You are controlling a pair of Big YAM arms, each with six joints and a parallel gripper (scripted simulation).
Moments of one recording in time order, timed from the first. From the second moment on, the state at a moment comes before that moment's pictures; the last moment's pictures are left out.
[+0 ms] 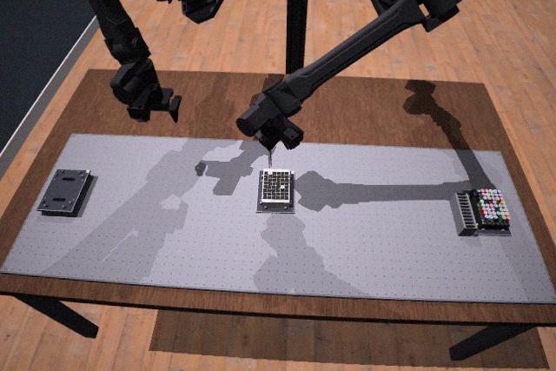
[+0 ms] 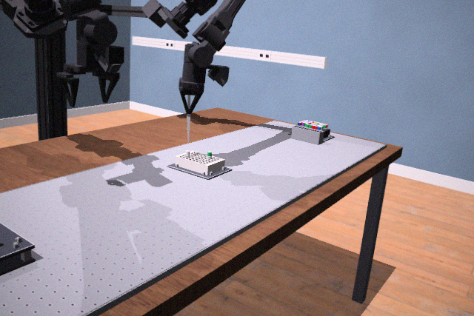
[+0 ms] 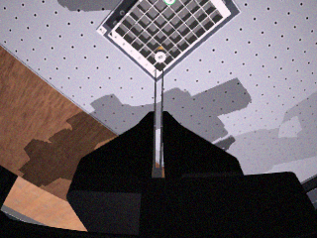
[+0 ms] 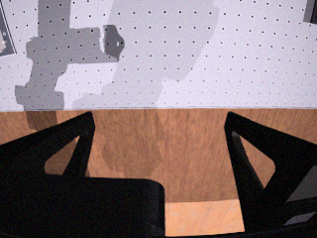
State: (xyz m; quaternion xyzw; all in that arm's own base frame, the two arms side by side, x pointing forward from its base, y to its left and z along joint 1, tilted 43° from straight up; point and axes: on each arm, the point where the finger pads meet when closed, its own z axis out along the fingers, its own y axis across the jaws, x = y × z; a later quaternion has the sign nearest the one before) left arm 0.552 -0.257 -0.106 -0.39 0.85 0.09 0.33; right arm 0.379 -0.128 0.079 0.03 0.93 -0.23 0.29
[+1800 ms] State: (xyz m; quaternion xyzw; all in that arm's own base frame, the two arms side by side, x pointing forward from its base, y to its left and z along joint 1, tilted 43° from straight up) left arm 0.554 -0.257 -0.107 -0.39 0.85 0.09 0.34; right arm 0.379 -0.128 0.079 0.03 0.93 -0.23 0.29
